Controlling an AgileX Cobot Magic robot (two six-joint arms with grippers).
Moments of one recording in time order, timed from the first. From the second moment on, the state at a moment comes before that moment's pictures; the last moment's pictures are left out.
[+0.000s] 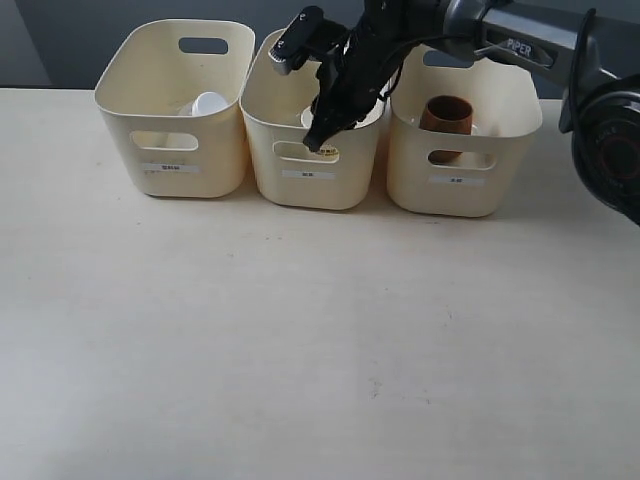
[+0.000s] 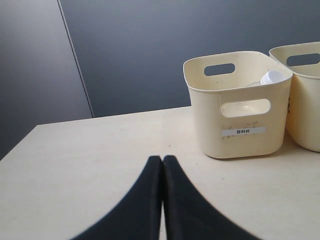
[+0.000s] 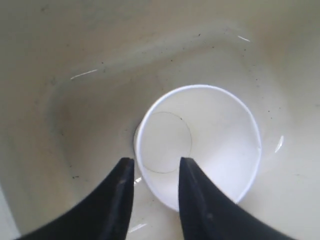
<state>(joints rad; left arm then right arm) 0.01 0.00 0.00 0.00 0.14 0.12 0.46 2.35 -2.06 0.14 0.86 -0.71</state>
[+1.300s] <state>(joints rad) 0.01 0.00 0.00 0.00 0.14 0.12 0.38 1.32 -1.43 0.11 1.11 -0.58</state>
